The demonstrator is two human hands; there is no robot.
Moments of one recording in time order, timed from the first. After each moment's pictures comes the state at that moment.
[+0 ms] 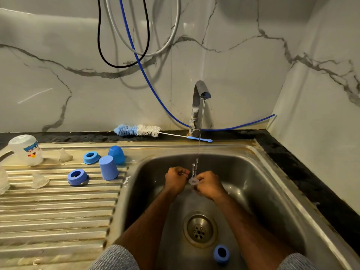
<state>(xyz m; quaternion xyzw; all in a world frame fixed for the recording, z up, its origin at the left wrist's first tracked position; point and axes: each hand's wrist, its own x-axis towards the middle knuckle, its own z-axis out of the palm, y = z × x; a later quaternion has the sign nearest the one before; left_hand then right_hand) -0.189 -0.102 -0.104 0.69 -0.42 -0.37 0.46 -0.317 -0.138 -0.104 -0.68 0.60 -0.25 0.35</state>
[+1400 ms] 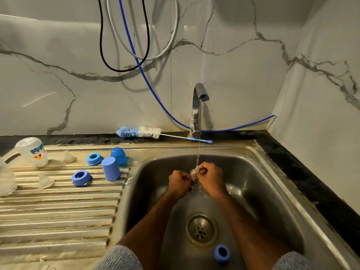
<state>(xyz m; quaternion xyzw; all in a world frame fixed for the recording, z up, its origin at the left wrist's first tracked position) -0.193 -0.092 -0.103 0.69 -0.50 -0.35 0.39 -0.319 -0.136 -0.094 -0.70 0.58 -0.34 0.26</state>
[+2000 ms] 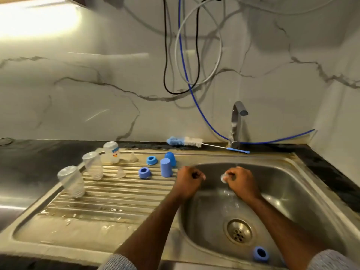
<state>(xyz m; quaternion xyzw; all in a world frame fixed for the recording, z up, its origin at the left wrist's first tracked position) -0.116 0.023 -0.018 0.67 -0.57 -0.21 0.42 -0.309 -0.092 -0.056 -0.79 0.49 -0.33 0.17</state>
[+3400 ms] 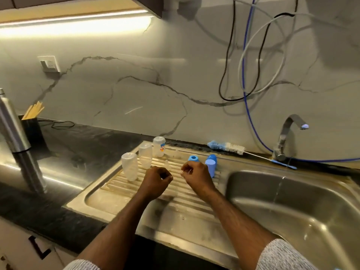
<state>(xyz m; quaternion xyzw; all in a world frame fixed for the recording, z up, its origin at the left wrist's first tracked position) 0.072 0.174 -0.010 0.78 -0.46 -0.09 0.41 -0.060 0.052 -0.008 -0.84 0.31 -0.30 0.33</state>
